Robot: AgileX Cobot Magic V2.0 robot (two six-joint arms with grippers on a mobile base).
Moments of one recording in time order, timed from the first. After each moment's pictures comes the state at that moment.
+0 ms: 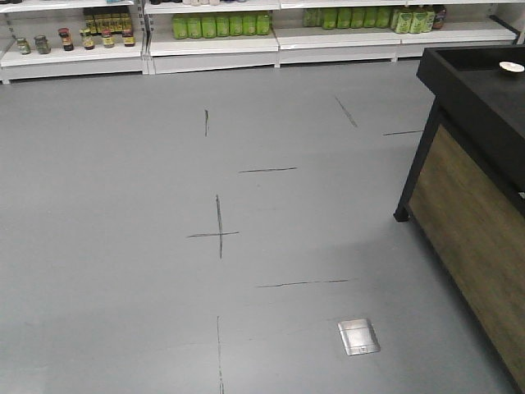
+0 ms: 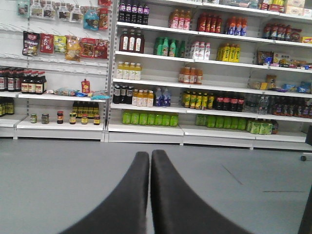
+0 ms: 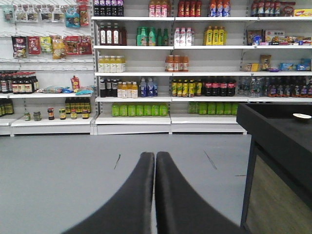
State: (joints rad) left arm 0.04 -0.01 0.02 0.05 -0.04 -0.19; right arm 0.10 -0.01 0.03 -0.07 -0.01 0.07
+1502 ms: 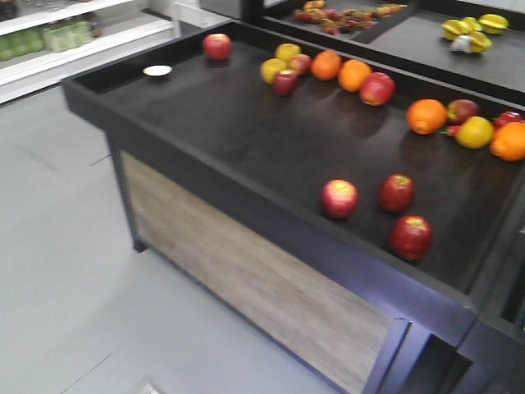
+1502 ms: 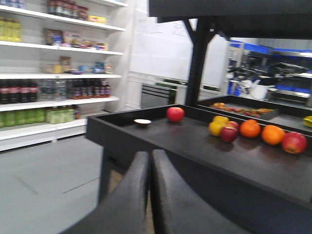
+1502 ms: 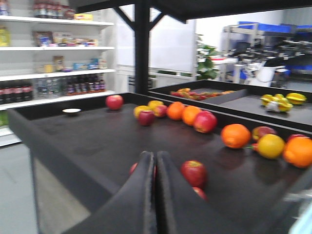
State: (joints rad) left arm 0.04 -0.01 0.02 0.05 -0.04 -0.19; right arm 0.10 -0.01 0.03 -0.07 -0.01 0.07
